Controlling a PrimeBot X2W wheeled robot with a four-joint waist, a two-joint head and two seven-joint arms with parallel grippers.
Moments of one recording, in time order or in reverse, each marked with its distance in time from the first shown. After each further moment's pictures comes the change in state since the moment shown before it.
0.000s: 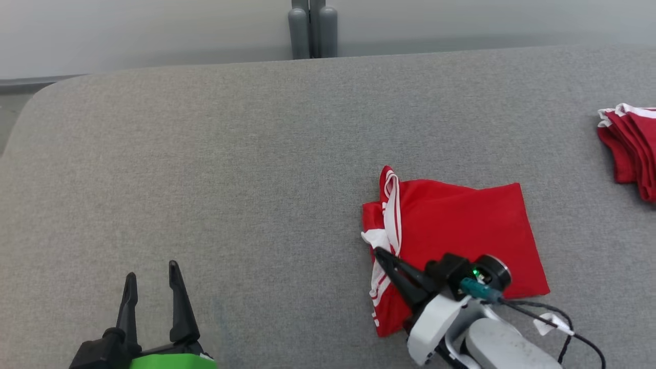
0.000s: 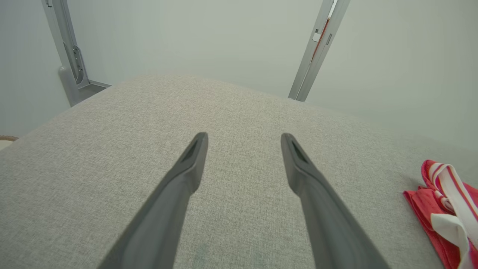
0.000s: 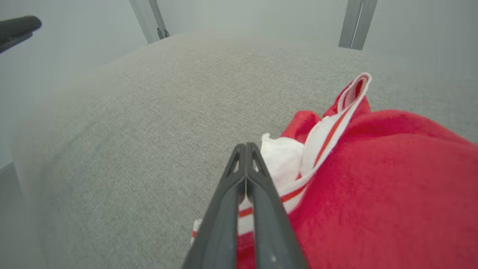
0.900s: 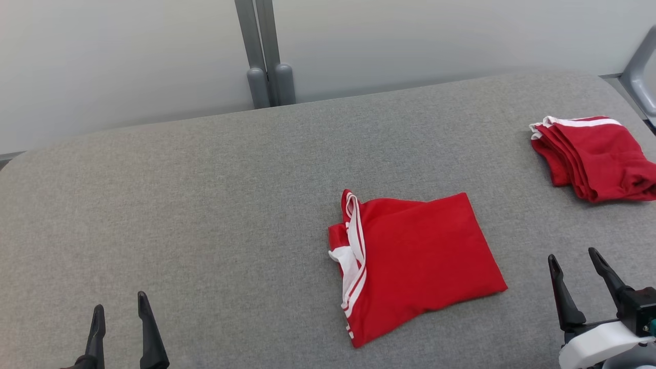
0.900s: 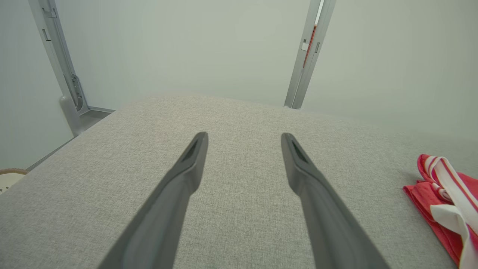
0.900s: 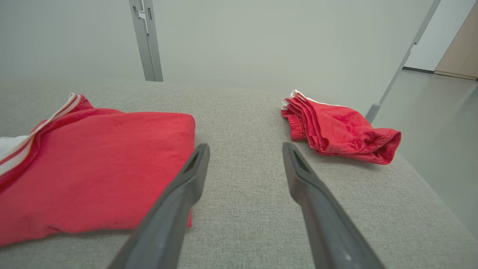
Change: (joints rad) left arm 0.065 0.000 0.137 0.043 0.068 -0.057 0.000; right arm 0.417 -0.090 -0.711 -0.283 -0.185 0.000 0.000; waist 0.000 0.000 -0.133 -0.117
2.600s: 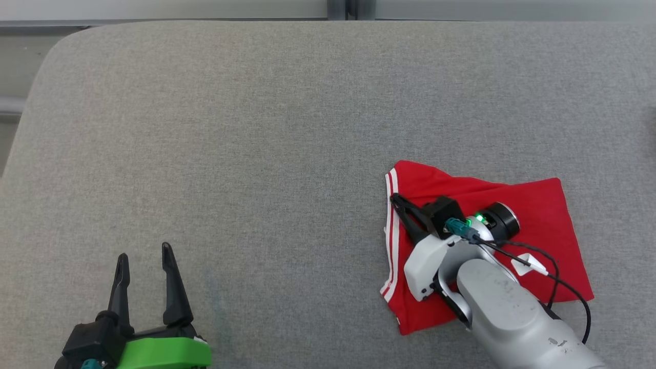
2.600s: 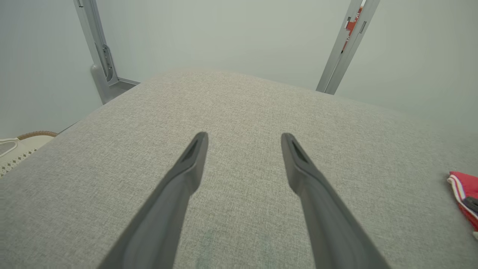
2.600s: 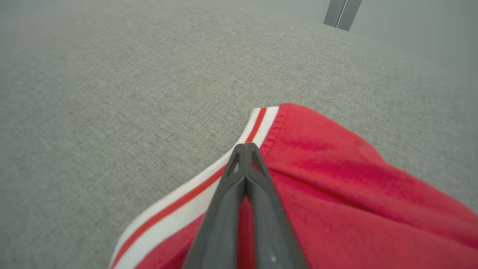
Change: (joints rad) left arm -0.124 0.000 -0.098 -0.028 -0.033 0.030 0.000; right arm -0.667 0.214 0.548 0.659 -0.010 0.000 -0.002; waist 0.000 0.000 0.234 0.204
